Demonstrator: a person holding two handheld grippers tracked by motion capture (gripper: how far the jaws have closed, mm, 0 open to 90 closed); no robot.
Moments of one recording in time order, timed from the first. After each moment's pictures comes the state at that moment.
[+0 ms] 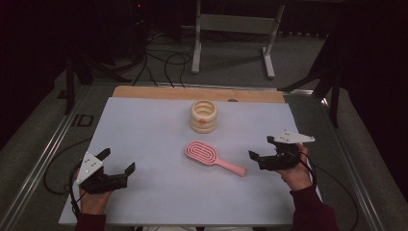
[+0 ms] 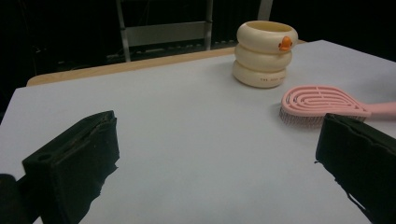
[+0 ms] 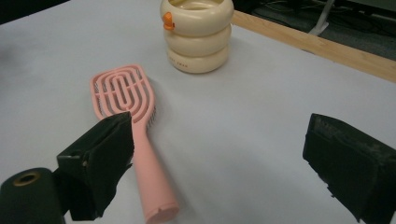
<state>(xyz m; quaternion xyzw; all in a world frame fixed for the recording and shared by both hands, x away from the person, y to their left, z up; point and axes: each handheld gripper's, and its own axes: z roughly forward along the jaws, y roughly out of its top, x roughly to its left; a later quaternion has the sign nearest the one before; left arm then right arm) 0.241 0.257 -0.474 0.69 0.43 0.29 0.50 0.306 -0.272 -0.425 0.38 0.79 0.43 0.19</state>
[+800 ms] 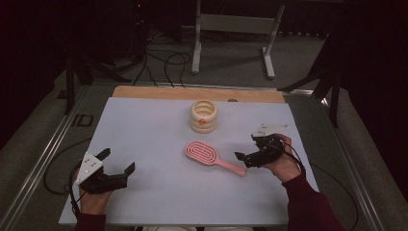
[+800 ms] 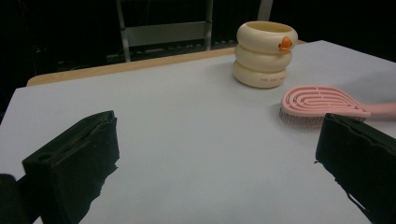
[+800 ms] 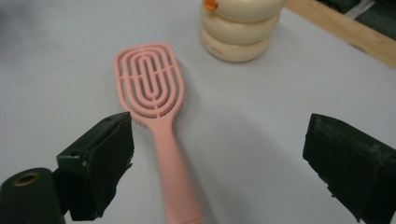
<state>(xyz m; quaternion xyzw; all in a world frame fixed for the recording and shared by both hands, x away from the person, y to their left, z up) 0.241 0.257 -0.474 0.69 0.43 0.29 0.50 0.326 -0.228 -0.416 0.33 0.86 0.37 0.15</state>
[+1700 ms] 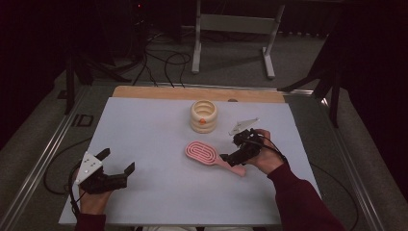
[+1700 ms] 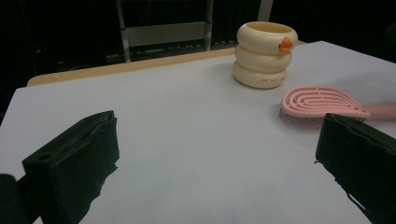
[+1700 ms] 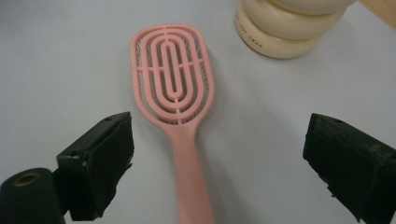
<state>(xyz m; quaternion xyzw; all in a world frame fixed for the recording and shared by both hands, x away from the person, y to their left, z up) 0.241 0.258 -0.474 0.69 0.43 0.29 0.50 0.348 -0.179 -0.424 0.28 0.90 0.30 0.12</state>
